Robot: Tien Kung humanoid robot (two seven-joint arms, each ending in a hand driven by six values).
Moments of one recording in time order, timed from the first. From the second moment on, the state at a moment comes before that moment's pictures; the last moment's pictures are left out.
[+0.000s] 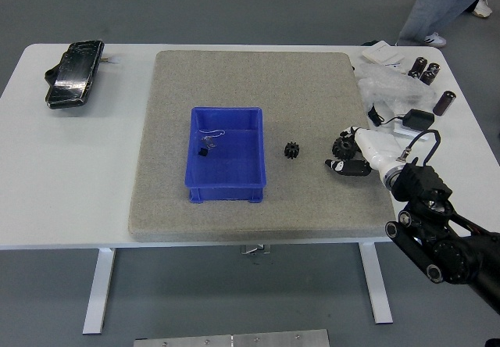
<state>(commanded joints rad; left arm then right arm) 0.19 0.14 -1.03 -0.18 0.90 0.00 0.12 0.45 -0.26 0.91 0.98 -2.12 -0.15 -0.21</state>
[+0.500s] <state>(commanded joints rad) 0.19 0.14 -1.03 -0.18 0.89 0.00 0.12 0.45 -0.26 0.90 0.97 -2.14 -0.18 -0.20</state>
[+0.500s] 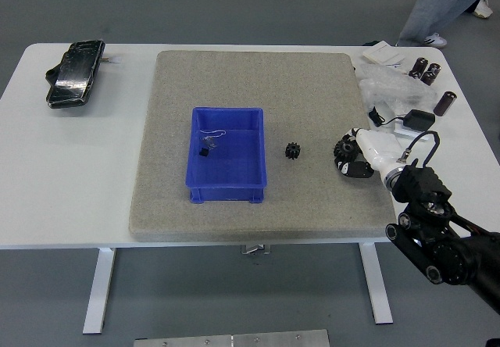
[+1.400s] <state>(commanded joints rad) 0.19 0.14 -1.03 -0.18 0.90 0.00 0.12 0.55 -0.08 0.63 1.16 -2.15 -0.22 -0.20</state>
